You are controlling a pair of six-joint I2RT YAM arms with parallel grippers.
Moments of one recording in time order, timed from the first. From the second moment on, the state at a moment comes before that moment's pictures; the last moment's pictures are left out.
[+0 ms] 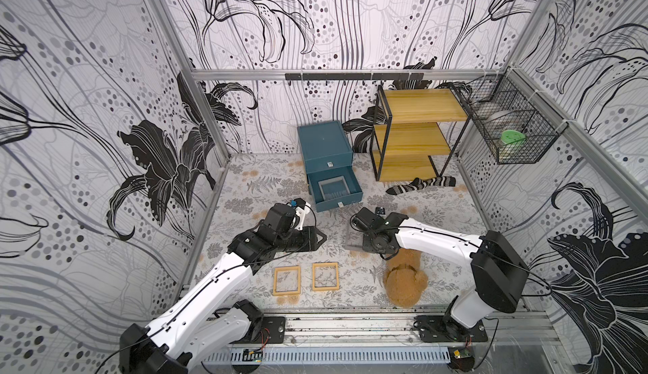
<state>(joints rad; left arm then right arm) -0.57 0.98 0.86 -0.64 0.32 -0.65 0.86 1.61 1.11 -0.84 0.25 0.94</state>
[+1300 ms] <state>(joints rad) -0.57 1.03 1.10 -0.69 -0.04 -0.79 0.71 1.87 1.93 -1.17 0.26 0.47</state>
